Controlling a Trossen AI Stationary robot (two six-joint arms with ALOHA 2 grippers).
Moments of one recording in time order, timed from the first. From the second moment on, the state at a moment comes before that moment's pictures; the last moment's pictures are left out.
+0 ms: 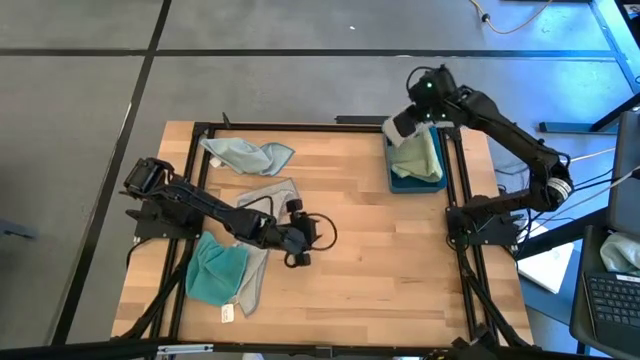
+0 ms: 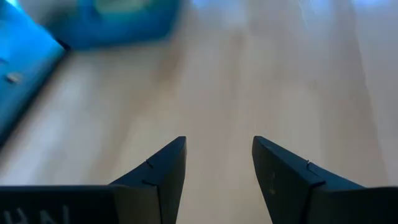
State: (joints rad) left arm -0.29 1.66 0.97 -0.02 -0.59 -0.14; right arm -0.87 1.31 1.26 -0.79 0.08 0.00
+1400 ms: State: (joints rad) left arm 0.18 2.24 1.80 0.45 -0.46 0.59; right arm -0.82 1.08 1.27 -0.69 -0.05 0.28
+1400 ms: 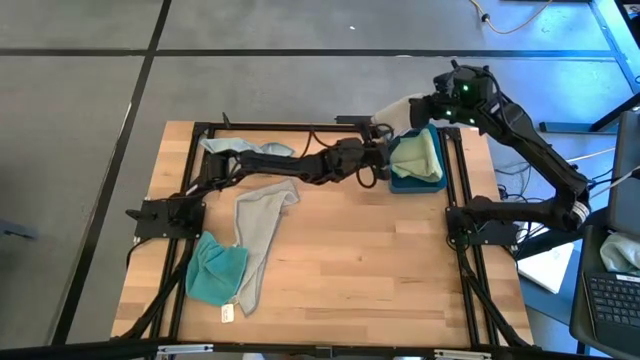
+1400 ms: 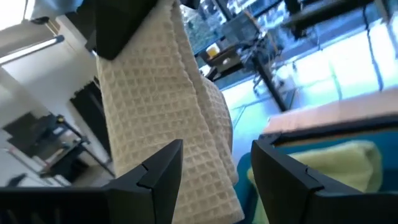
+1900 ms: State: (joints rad) left arm 0.13 2.24 1.80 0.39 -0.47 0.57; right arm -0.77 1.06 1.16 -0.80 0.12 0.26
